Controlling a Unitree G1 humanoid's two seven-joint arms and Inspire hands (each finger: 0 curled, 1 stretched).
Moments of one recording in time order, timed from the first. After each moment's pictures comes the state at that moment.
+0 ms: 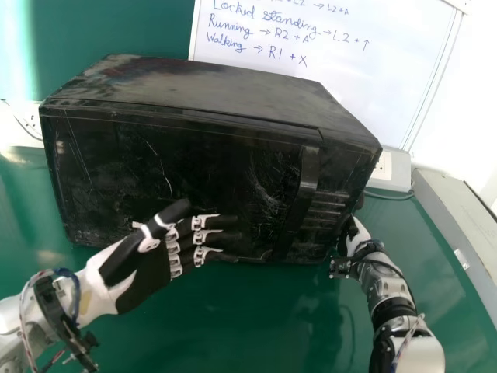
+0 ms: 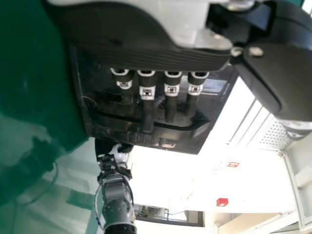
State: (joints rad) left arm -0.48 0.35 0.05 -0.50 -0.61 0.70 -0.57; right arm -1.08 -0.60 -0.27 1.29 0.07 0.02 0.23
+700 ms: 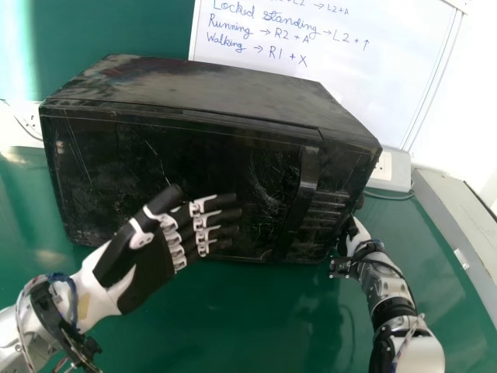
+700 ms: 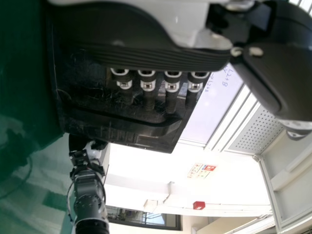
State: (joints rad) left arm -0.46 0.35 0.01 -0.54 -0.61 0.62 -0.52; right arm -1.08 -0.60 -0.27 1.29 0.07 0.02 0.24
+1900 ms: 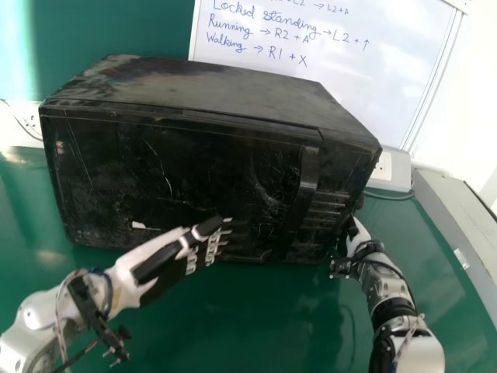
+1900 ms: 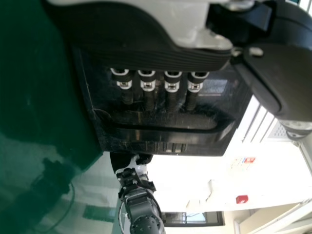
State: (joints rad) left arm -0.61 0.32 -0.14 -0.25 -0.36 0.49 -0.58; right arm -1.08 -0.60 -0.27 1.30 0.07 0.01 0.24
